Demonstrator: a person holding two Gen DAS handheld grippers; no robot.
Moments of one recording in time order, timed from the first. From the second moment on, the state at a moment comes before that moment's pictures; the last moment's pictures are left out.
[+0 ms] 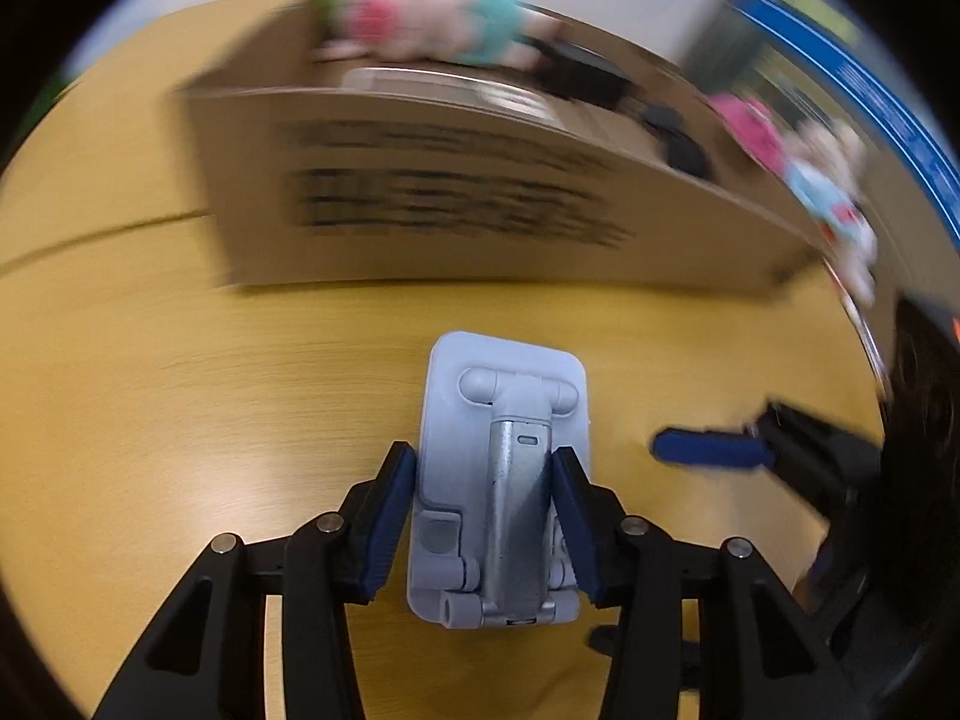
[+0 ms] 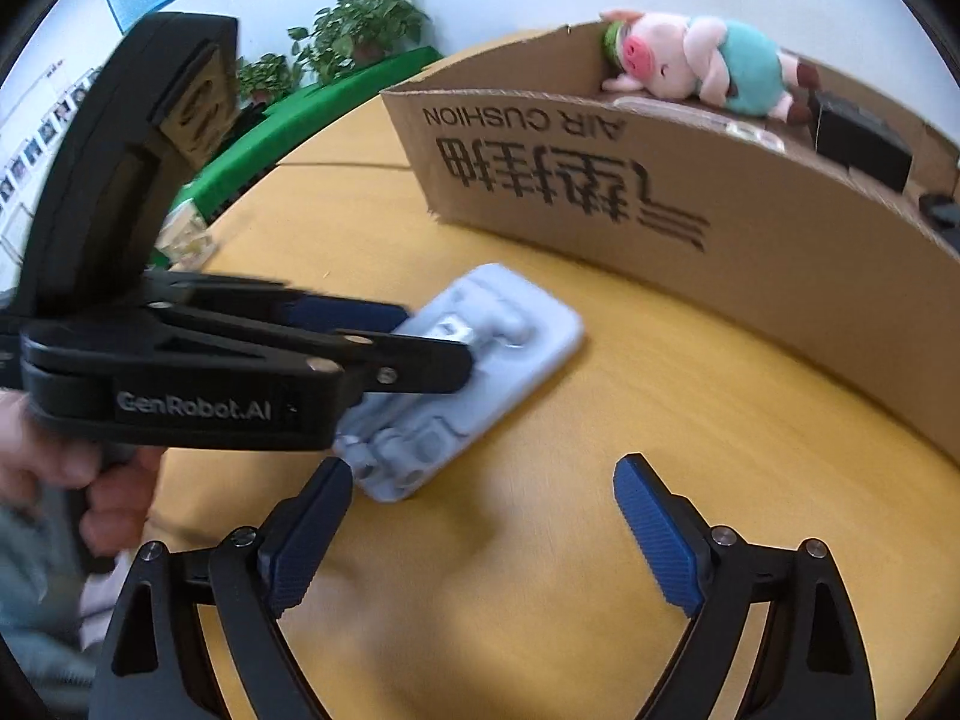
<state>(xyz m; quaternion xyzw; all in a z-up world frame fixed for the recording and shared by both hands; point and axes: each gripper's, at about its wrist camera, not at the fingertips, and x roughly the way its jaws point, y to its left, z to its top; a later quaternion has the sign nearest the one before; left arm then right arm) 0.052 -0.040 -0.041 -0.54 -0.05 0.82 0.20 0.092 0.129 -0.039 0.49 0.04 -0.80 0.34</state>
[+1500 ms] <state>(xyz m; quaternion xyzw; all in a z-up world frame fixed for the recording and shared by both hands) 0.098 0.016 -0.036 -0.62 0.01 0.74 0.25 0.148 0.227 -0.035 0.47 0.03 -0.80 0.37</state>
